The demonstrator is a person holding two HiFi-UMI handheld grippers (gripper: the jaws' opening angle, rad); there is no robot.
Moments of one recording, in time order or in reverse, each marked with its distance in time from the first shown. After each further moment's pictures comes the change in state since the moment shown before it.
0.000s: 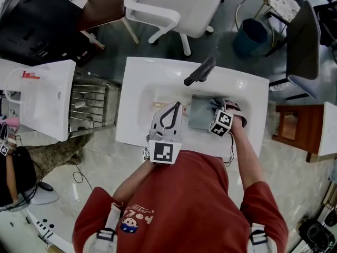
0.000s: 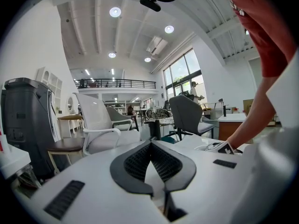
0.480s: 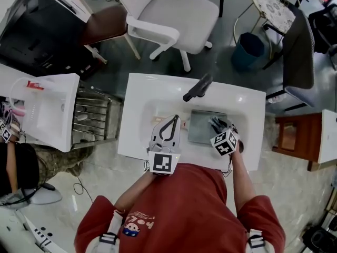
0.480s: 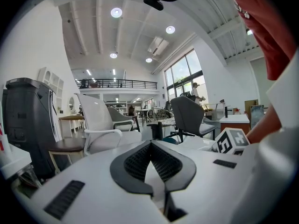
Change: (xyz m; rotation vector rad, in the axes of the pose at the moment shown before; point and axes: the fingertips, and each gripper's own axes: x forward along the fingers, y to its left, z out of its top) left arm -0.001 0.005 0.006 -0.006 -0.007 0.010; right arm -0.052 0.000 0.003 0.513 -0.152 -0.024
